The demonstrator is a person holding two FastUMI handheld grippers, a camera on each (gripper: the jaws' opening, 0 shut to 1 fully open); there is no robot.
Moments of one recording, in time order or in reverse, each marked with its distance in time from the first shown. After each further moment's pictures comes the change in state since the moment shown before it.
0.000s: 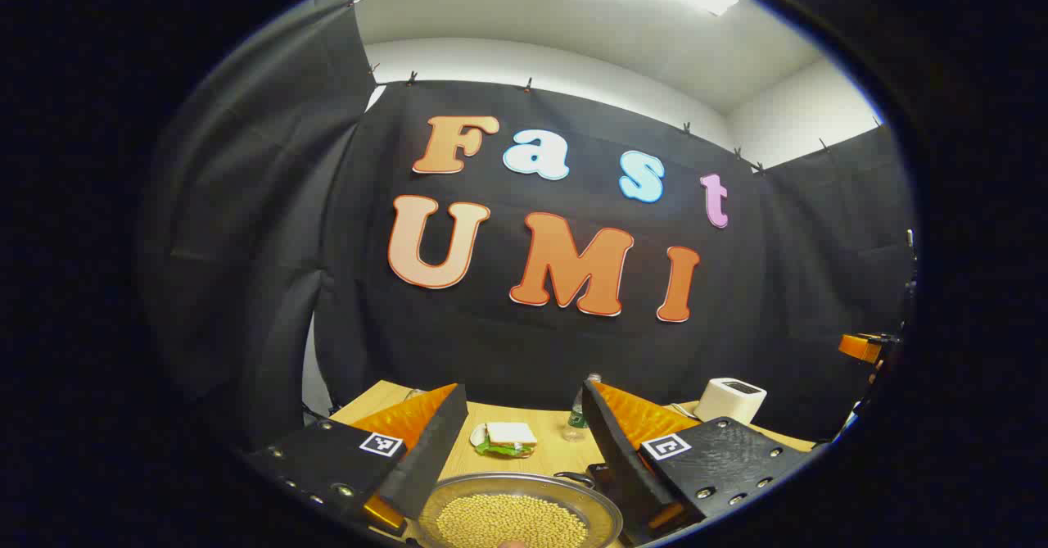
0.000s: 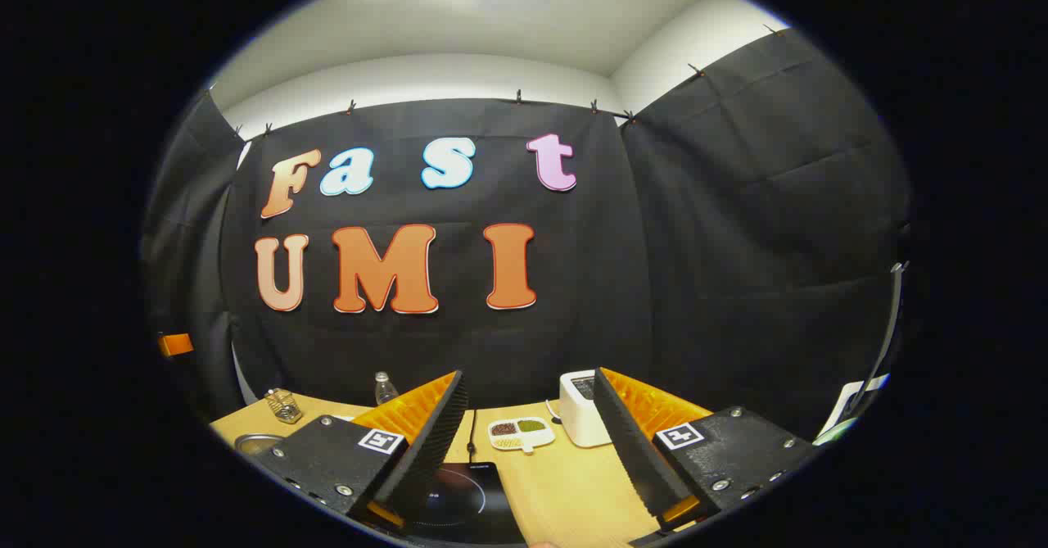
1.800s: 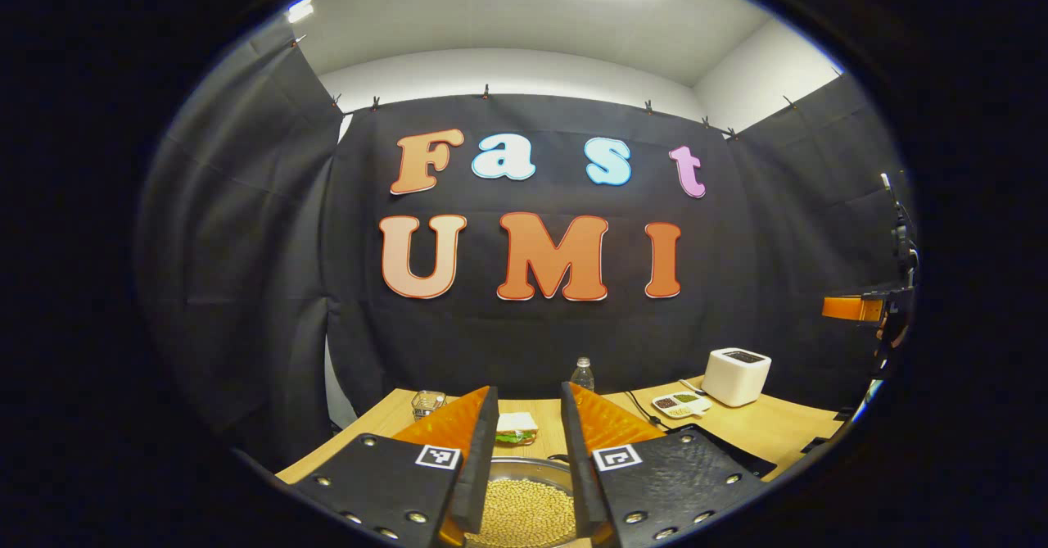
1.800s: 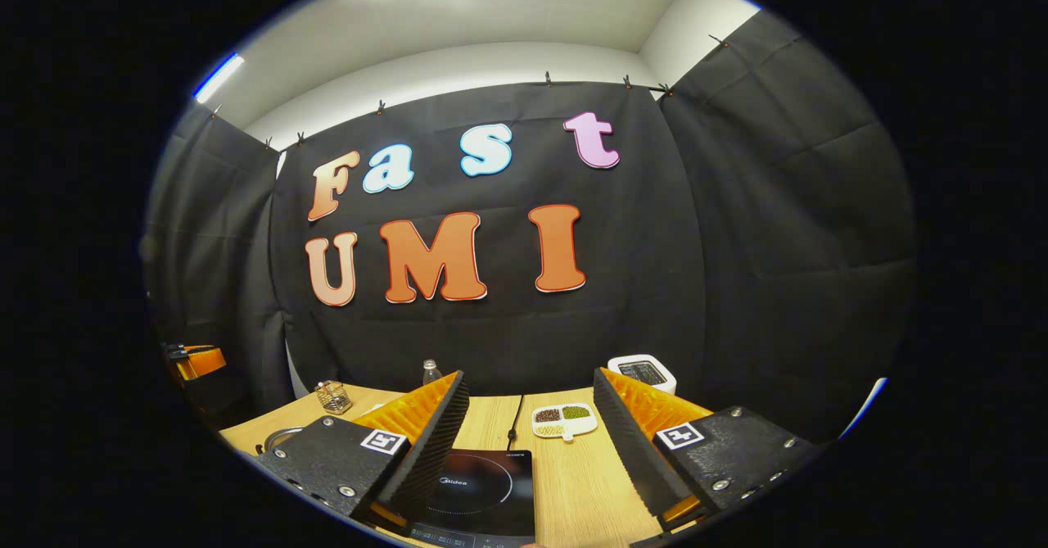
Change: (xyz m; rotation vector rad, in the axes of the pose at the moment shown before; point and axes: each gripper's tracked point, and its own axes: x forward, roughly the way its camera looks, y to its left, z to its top) left arm -0.045 -0.051 0.004 0.132 0.009 0.024; right arm 0.009 0.001 -0.007 0.037 0.069 0.208
